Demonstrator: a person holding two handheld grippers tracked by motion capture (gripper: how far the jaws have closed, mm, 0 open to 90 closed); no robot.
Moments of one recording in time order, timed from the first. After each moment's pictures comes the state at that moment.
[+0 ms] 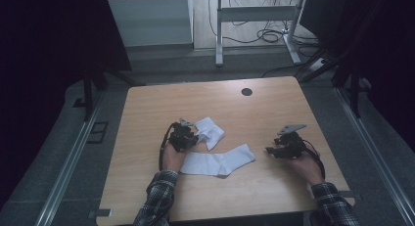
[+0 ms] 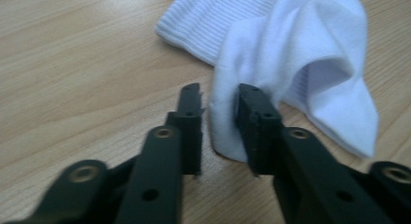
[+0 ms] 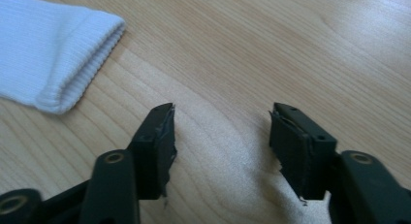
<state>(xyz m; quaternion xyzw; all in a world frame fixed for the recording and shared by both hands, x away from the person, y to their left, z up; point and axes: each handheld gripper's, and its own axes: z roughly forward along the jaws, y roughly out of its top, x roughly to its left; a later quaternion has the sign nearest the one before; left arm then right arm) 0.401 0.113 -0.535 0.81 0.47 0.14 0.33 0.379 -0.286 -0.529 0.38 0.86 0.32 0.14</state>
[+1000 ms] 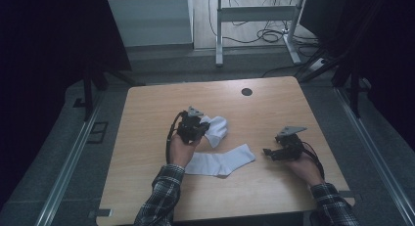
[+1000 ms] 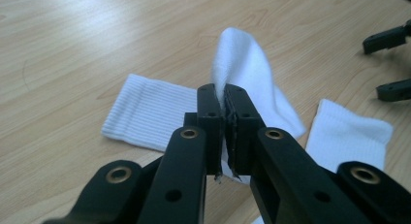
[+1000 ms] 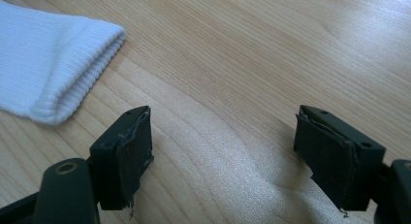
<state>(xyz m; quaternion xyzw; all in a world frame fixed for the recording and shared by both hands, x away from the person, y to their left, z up) 0.391 0.076 -0.466 0.81 0.42 0.14 0.38 0.377 -0.284 -0.538 0.38 0.85 0.35 0.15</state>
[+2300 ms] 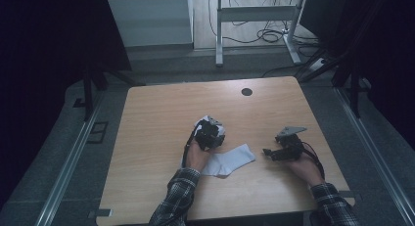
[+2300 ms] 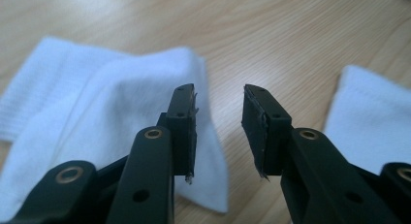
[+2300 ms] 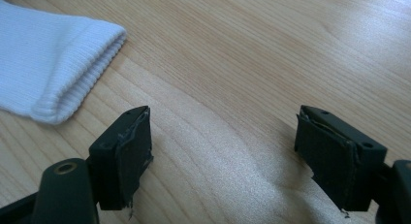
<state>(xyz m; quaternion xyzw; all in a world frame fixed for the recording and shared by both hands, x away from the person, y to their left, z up) 0.400 0.029 -0.520 0.84 0.42 0.13 0.33 0.377 -0.285 -0.538 0.37 0.85 0.35 0.15</state>
